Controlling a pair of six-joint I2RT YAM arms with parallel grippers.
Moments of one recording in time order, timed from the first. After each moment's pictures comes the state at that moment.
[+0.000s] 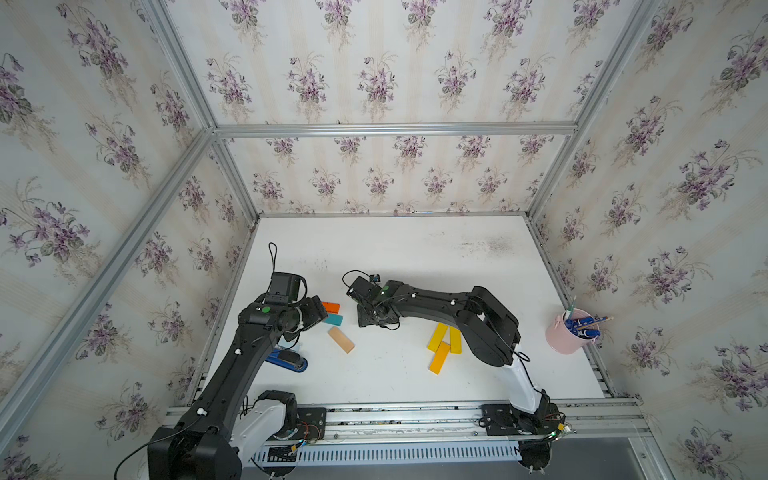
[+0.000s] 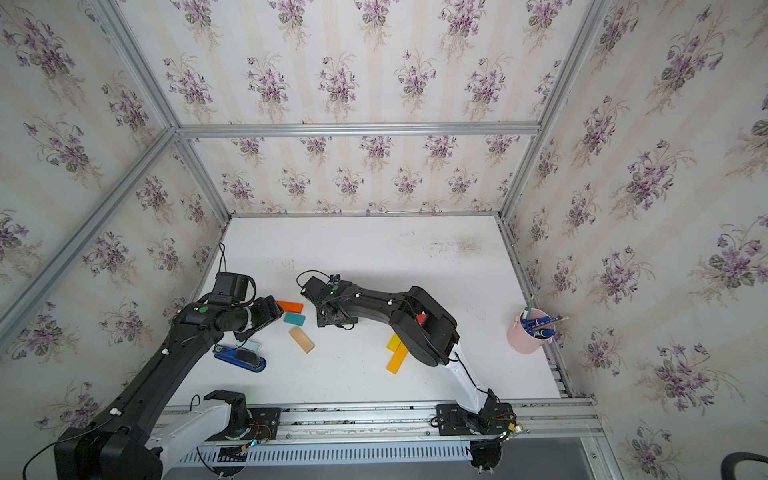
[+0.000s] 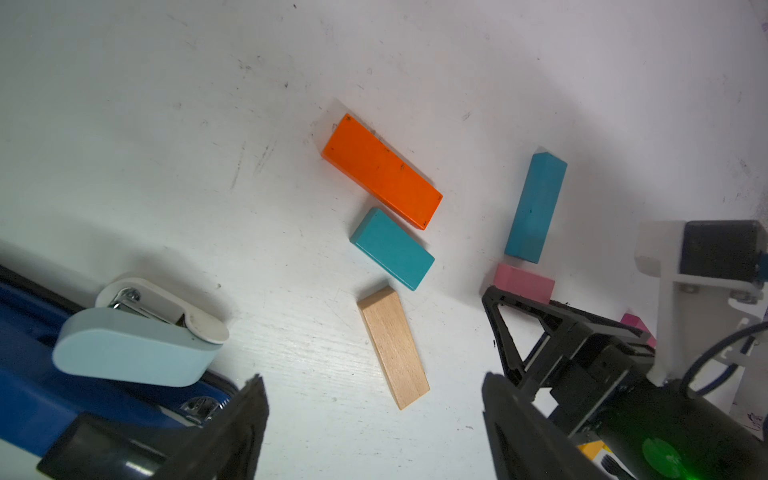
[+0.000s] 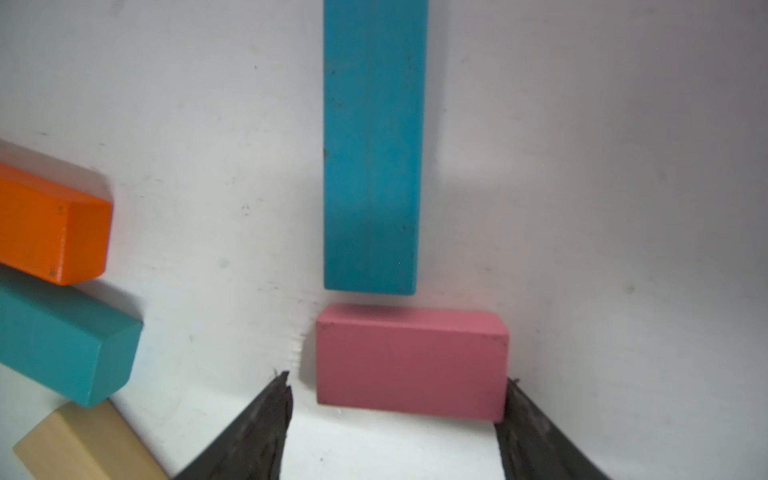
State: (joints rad) left arm -0.09 1.02 0.78 -0.86 0.12 -0.64; right arm 1.03 2.17 1.61 -0.71 0.17 0.84
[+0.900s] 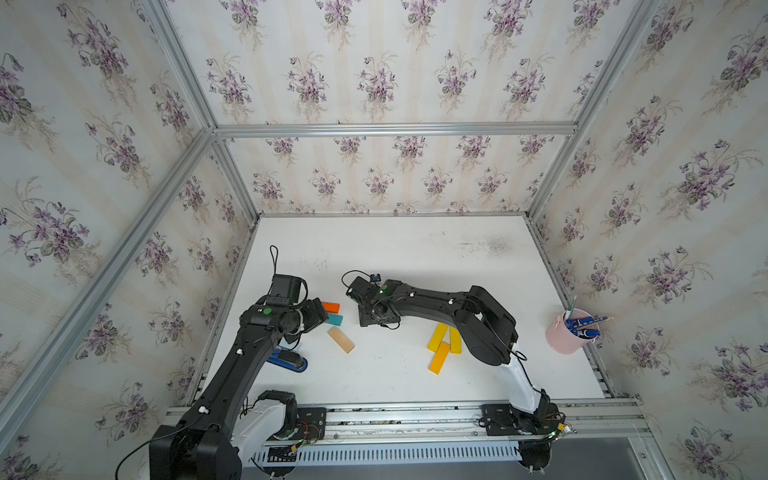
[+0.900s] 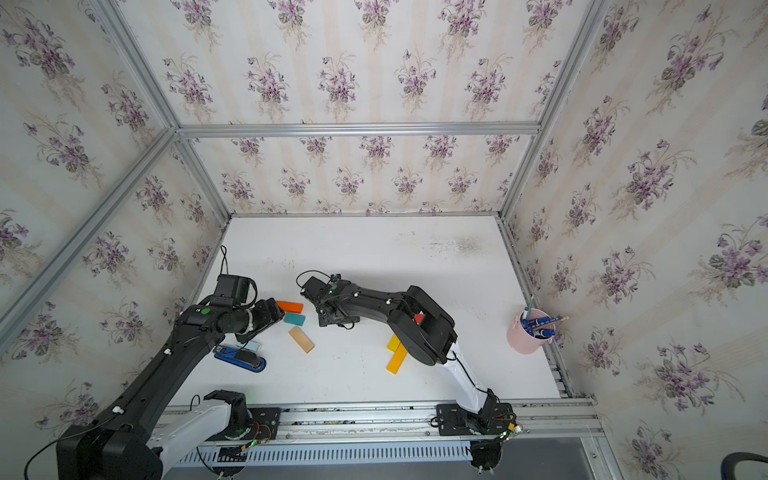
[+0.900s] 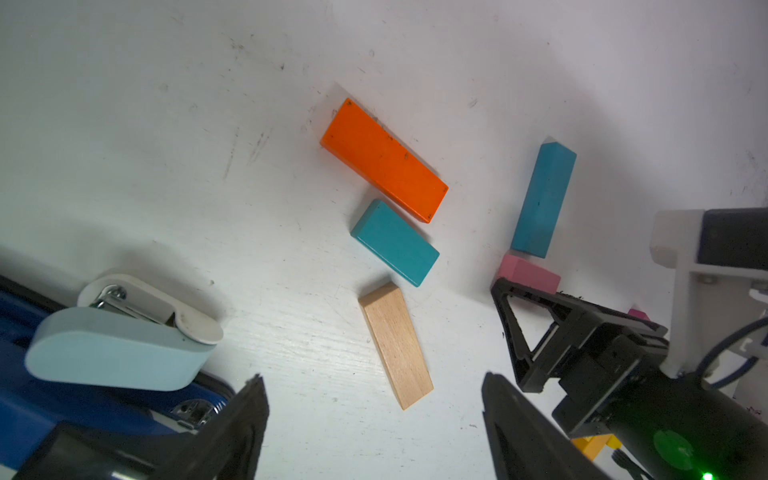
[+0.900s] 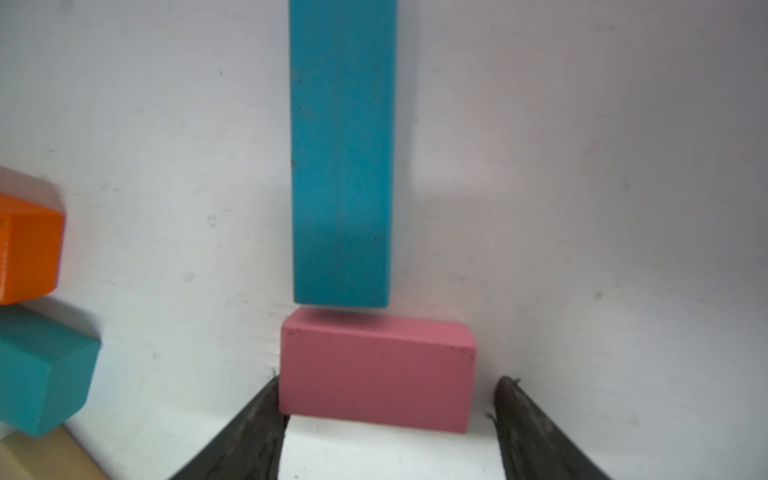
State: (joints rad) left arm -0.08 1.02 0.75 -0.84 0.14 -0.64; right arm 1.03 2.19 1.64 -0.76 0.22 0.83
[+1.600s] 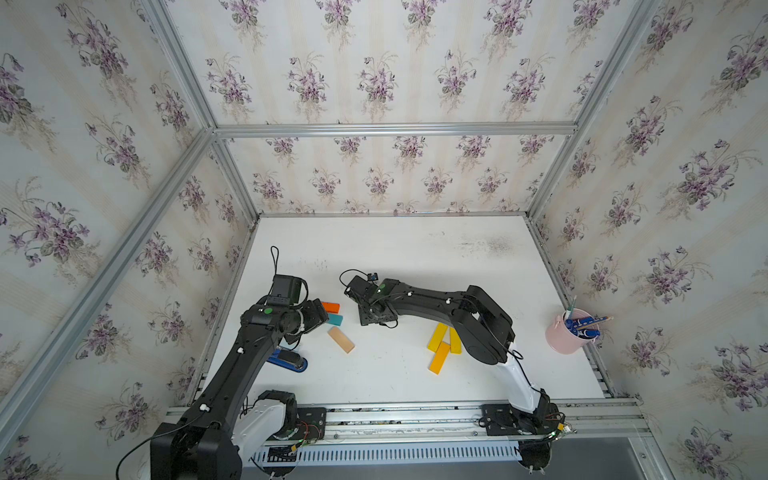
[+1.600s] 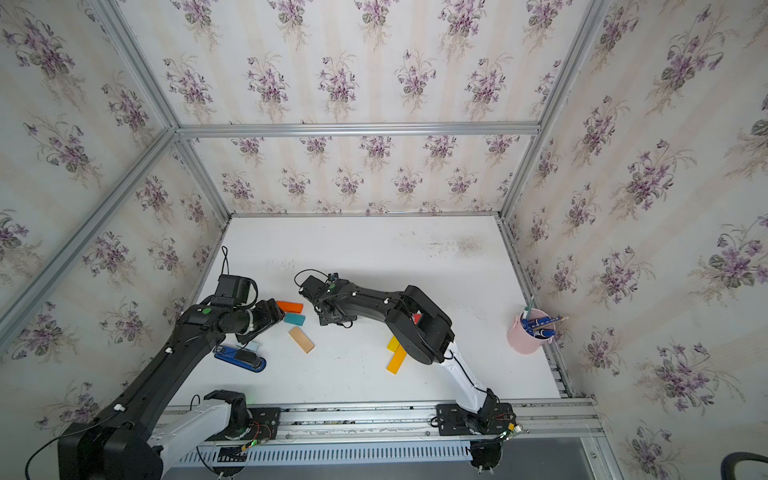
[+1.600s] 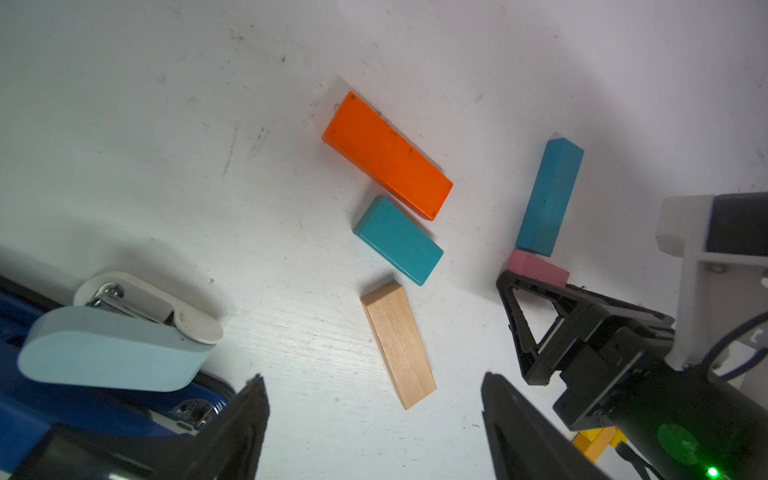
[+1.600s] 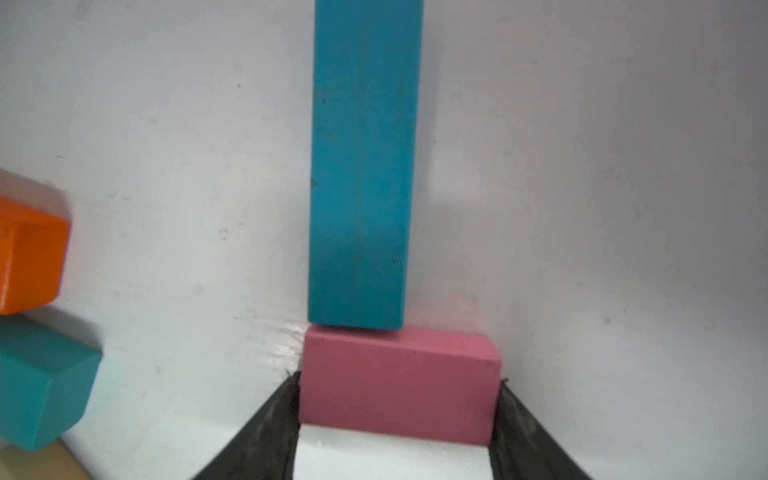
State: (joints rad) left arm -0.08 1.04 0.74 -0.84 0.14 -0.64; right arm 1.02 2.22 1.68 -0.77 0.23 0.79
